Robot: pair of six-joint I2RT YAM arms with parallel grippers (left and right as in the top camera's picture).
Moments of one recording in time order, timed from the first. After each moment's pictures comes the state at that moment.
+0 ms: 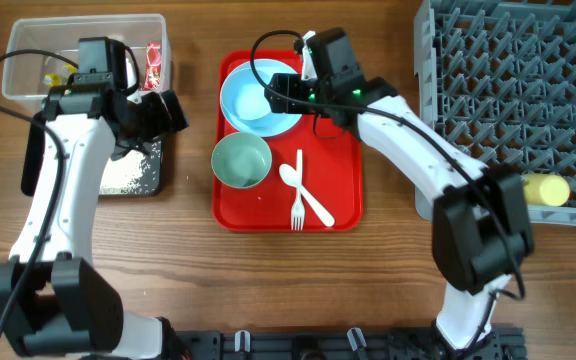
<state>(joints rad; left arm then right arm) 0.05 1.65 1.40 -0.98 0.10 -0.37 0.48 2.00 1.51 -0.33 -0.26 0.48</state>
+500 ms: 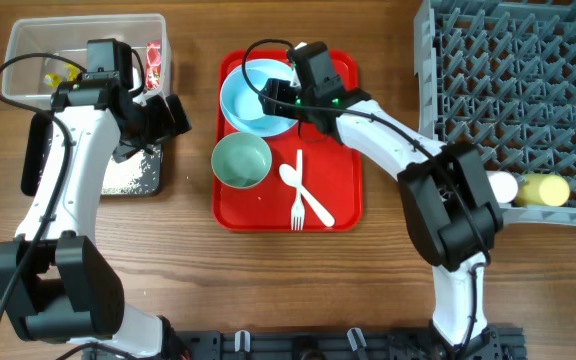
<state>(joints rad) 0.05 1.71 1.40 -0.99 0.10 -0.37 0.50 2.15 1.51 -0.16 -0.23 0.60</state>
